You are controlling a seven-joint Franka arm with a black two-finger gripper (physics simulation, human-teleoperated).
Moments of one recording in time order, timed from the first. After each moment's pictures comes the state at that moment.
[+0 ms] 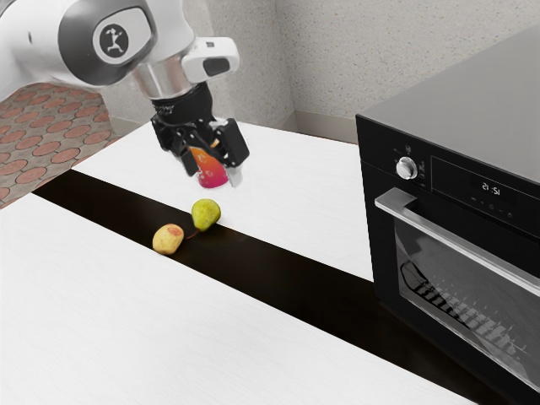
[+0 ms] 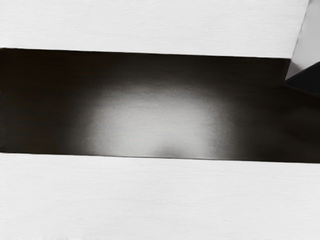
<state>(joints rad) 0.11 0.07 -0.06 -1.34 -0.01 1.51 -0.01</state>
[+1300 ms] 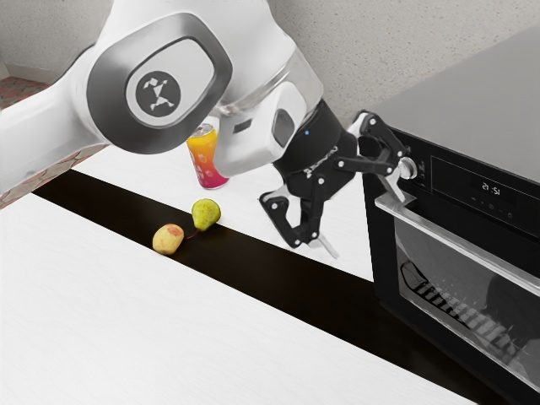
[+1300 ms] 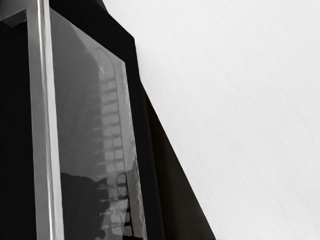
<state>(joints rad) 0.10 -0.08 -0.42 -1.55 -0.28 1.82 1.75</state>
